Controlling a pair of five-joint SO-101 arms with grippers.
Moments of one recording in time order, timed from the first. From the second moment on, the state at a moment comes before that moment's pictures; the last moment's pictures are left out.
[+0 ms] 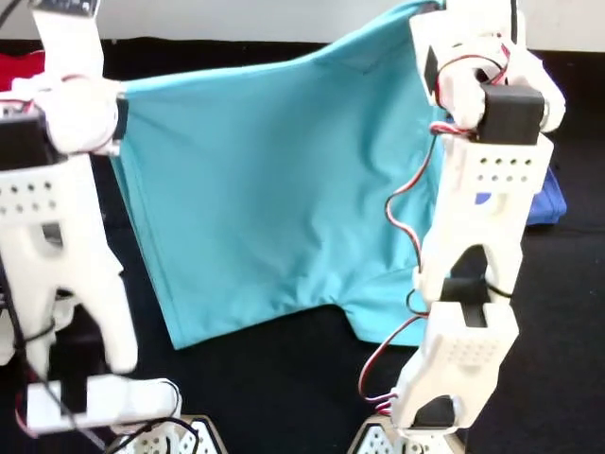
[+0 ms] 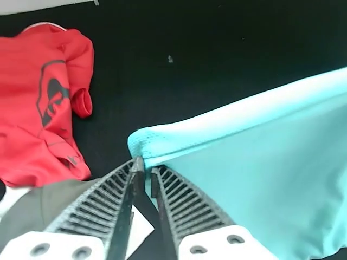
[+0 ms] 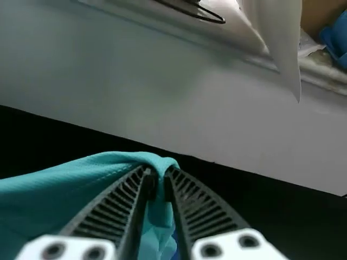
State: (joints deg) left arm -15.8 -3.1 -33.2 86.5 -15.8; right arm -4.0 19.6 -70.3 75.9 18.7
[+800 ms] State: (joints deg) left arm -17.2 24.3 -40.6 95.3 -16.2; right arm -5.6 32.1 -59.2 84.4 18.7
